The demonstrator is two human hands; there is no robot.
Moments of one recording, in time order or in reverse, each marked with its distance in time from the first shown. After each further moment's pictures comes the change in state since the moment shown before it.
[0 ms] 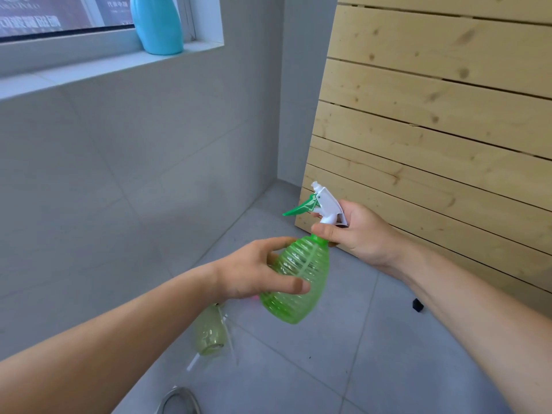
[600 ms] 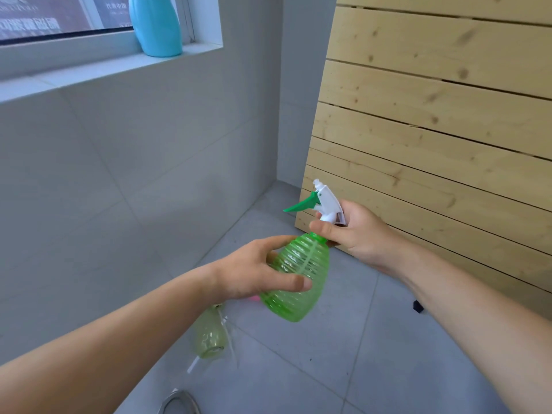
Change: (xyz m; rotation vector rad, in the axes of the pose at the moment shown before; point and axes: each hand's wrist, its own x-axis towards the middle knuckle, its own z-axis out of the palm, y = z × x) left_hand -0.002 0.006 -0.001 -0.021 0.010 0.020; right_hand 0.004 -0.001 0.001 0.064 -0.030 -0.011
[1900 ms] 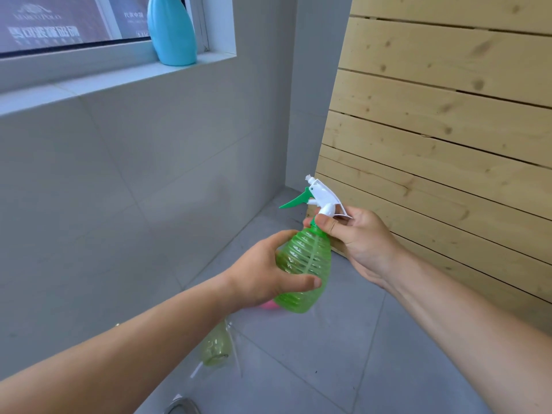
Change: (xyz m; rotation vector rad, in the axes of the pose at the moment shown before) left_hand 0.006 0.000 0.004 0.044 0.233 0.067; right_hand 0.013 -0.002 0.020 0.324 0.231 0.045
